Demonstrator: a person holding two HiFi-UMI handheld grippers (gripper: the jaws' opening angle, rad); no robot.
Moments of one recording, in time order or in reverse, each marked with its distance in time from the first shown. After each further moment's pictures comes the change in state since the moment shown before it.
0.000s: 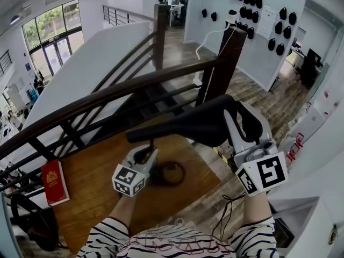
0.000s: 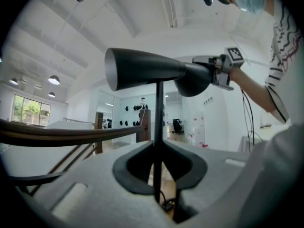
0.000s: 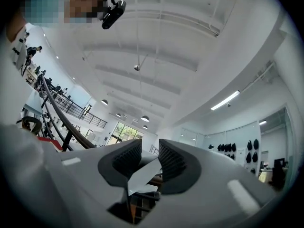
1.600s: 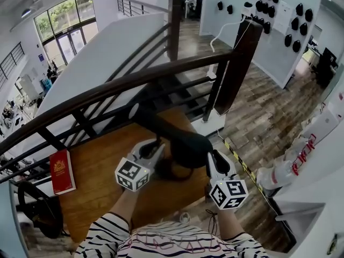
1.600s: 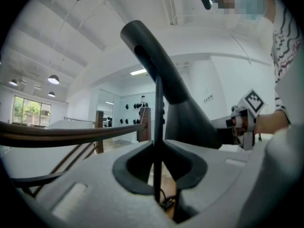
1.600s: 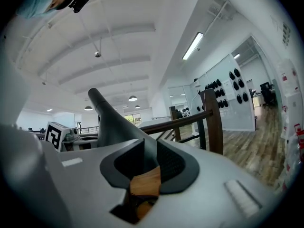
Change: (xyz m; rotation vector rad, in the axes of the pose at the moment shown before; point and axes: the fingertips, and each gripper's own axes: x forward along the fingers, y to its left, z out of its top) left arm 0.006 0.000 -0.005 0.003 0.028 0.005; right arm -0.044 0.082 -0.240 0.581 0.315 -0.084
